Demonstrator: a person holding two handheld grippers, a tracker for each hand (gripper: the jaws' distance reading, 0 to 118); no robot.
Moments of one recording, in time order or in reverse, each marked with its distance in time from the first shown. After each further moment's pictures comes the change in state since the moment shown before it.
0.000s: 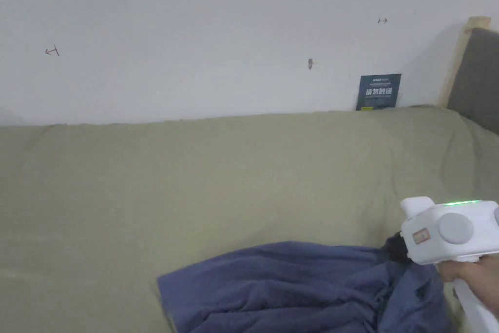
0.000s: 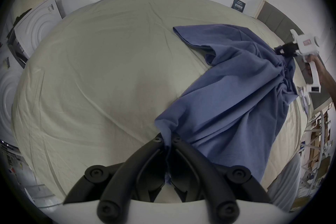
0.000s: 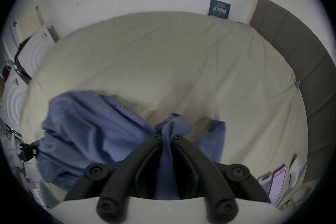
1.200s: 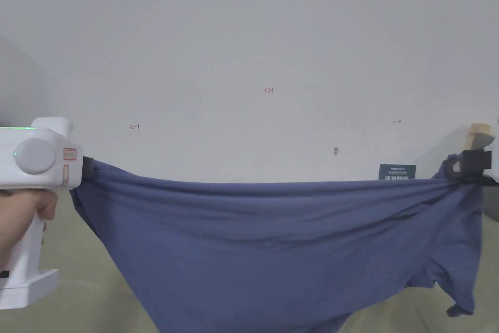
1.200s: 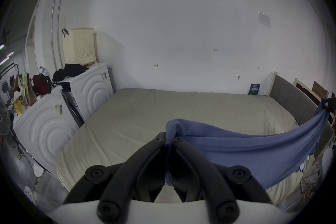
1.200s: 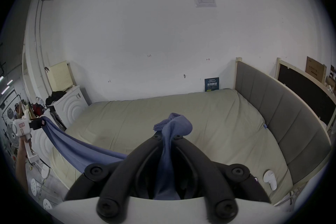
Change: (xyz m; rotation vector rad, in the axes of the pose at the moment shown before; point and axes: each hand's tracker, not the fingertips) left arm -0.062 0.167 0.296 0.610 0.251 0.061; right arm 0.004 0.041 0.317 0.530 0.058 -0.118
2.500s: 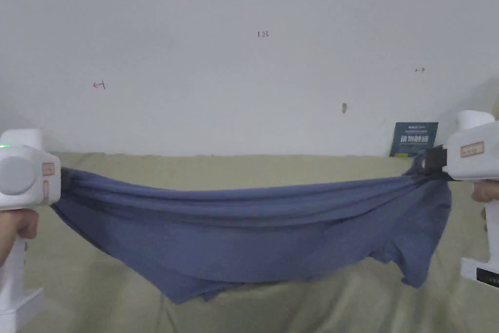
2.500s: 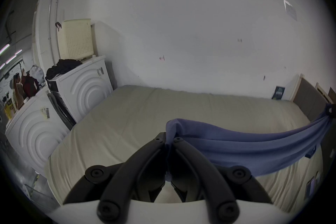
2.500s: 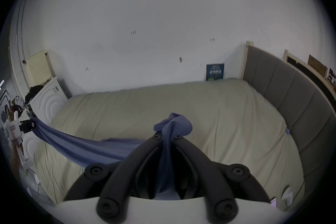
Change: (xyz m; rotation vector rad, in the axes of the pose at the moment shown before) left arm 0.036 -0.030 -0.232 -0.117 0.084 0.011; right arm -0.008 -0.026 -0.261 -0.126 -0.064 0.002
